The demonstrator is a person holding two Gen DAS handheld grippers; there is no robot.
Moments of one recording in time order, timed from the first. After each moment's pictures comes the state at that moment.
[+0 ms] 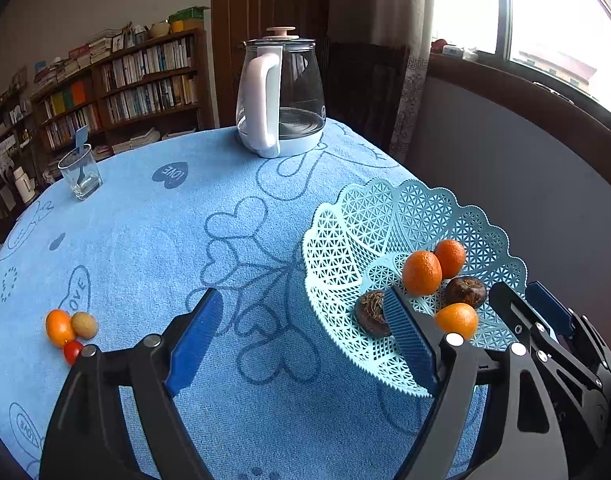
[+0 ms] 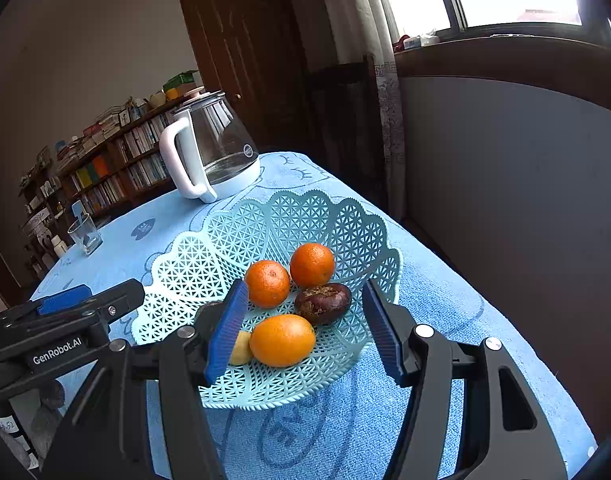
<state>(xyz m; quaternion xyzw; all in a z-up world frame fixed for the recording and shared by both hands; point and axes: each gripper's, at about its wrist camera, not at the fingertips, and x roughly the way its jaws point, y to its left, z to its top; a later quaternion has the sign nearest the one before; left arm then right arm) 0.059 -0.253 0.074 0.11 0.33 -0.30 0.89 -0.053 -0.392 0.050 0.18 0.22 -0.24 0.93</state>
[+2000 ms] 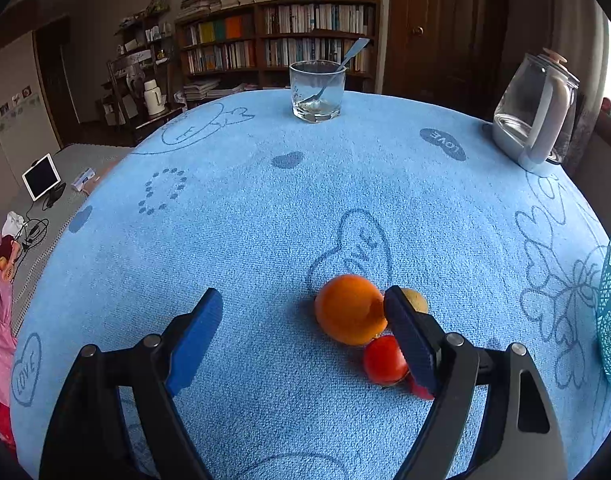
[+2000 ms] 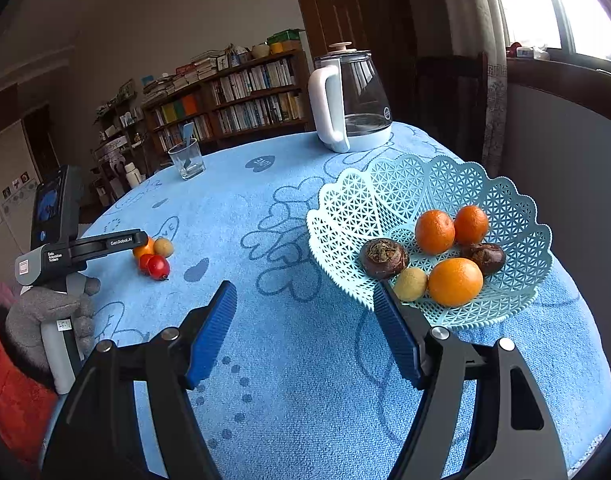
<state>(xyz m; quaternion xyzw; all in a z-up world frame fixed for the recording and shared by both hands) 0.168 -0.053 0.035 0.03 0.39 -0.06 0.92 -0.030 -0.288 0.051 0.12 0.27 -0.07 0.95</state>
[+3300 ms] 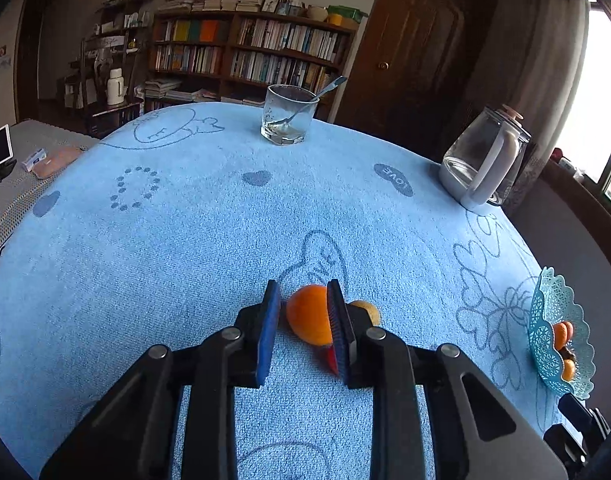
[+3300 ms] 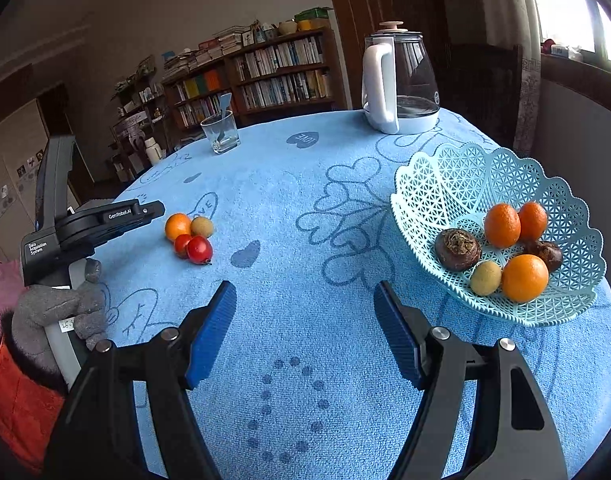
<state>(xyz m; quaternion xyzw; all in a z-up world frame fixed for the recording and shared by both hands) 0.154 -0.018 0.046 -0.08 0.35 -0.16 0.92 0.006 -0.239 0.050 0.11 0.31 -0.02 0.94</state>
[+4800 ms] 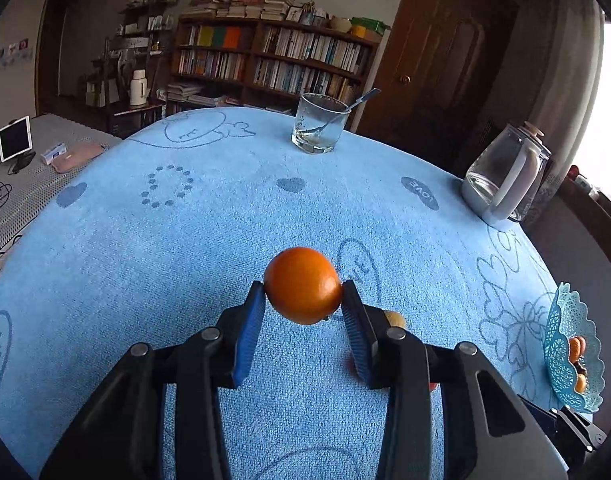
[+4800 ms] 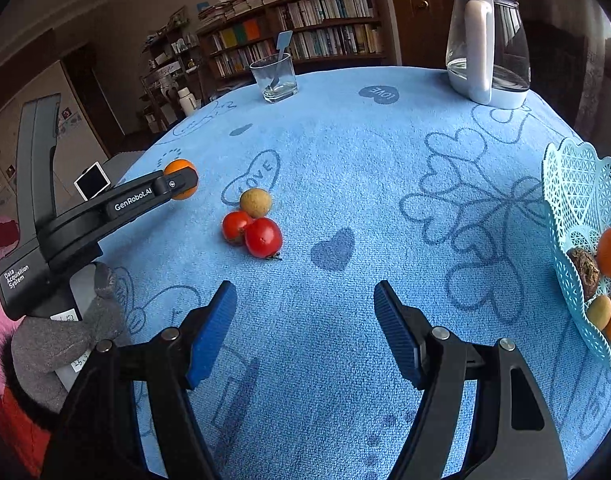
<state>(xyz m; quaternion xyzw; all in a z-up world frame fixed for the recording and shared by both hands) 0.152 -0.003 0.043 -0.09 0.34 -0.12 0.93 0.086 -0.182 0.031 0.09 0.39 0.06 0.91</state>
